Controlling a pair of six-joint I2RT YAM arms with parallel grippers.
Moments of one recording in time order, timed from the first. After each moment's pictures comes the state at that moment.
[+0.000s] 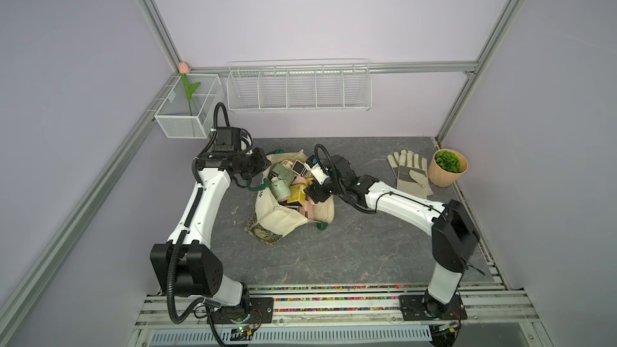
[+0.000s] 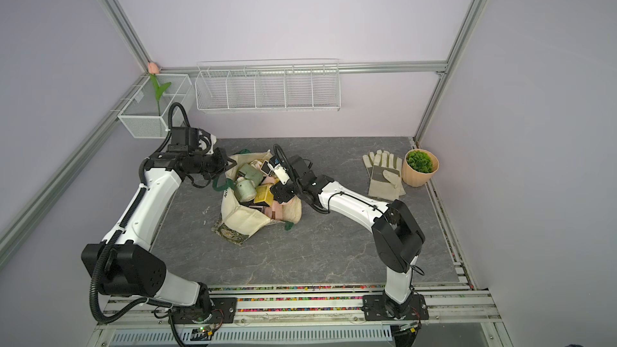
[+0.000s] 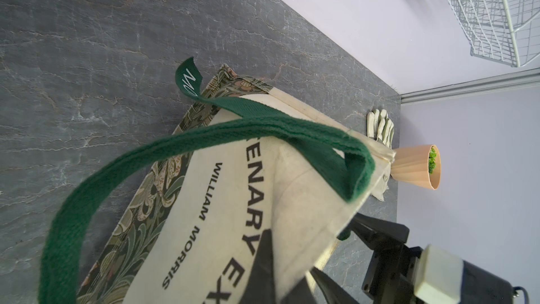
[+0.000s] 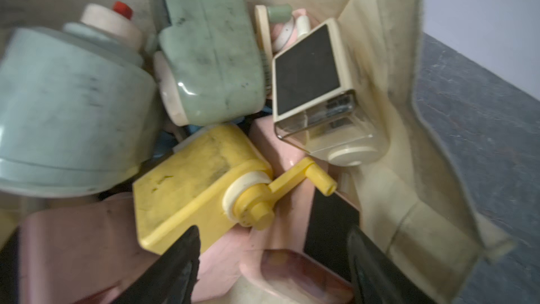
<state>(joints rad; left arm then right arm) -0.09 1.50 1.49 -0.82 0.43 -0.51 0.81 1.83 1.44 -0.28 -0.06 -0.03</state>
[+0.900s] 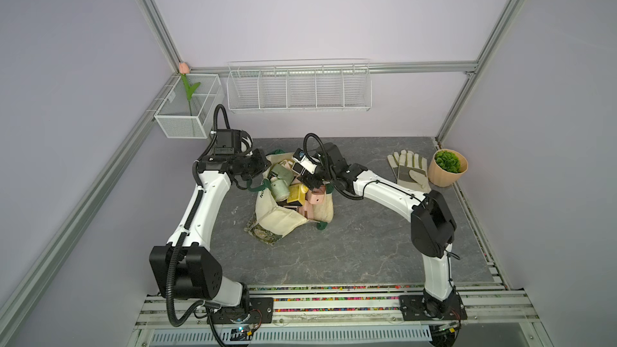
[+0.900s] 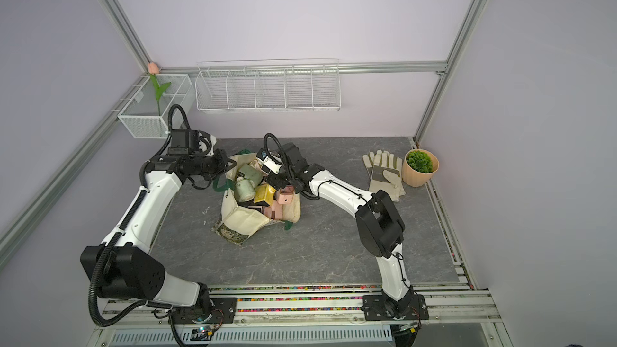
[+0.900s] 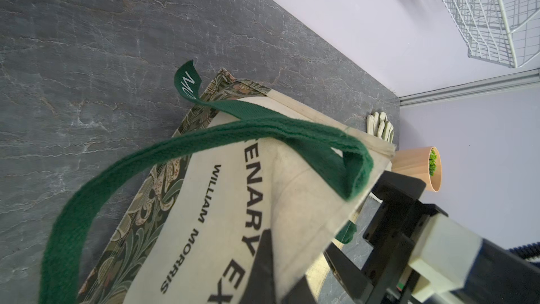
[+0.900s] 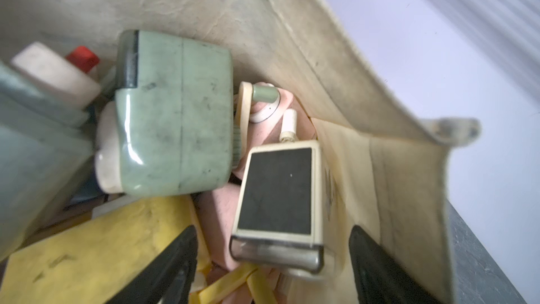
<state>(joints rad) -0.09 1.48 1.45 -0.78 0.43 -0.51 0.77 2.04 1.71 -0.26 -0.09 -0.37</state>
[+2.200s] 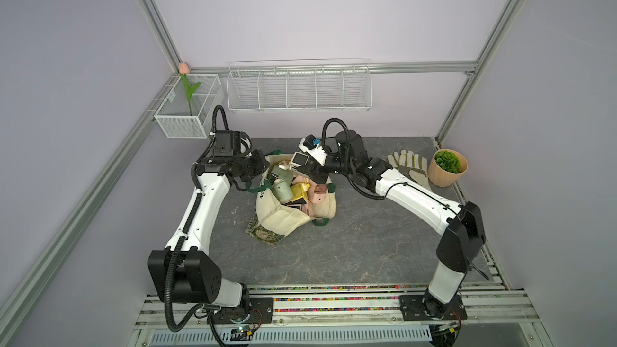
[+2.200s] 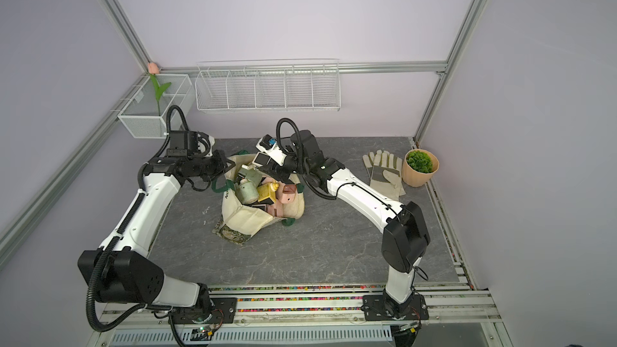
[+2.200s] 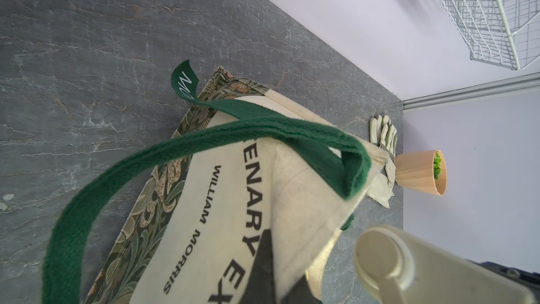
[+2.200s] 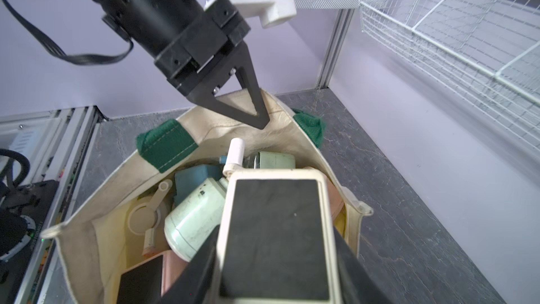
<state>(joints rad) -0.09 1.45 1.43 -0.77 0.40 -0.51 0.73 1.79 1.63 -0.21 -0.46 -0.26</state>
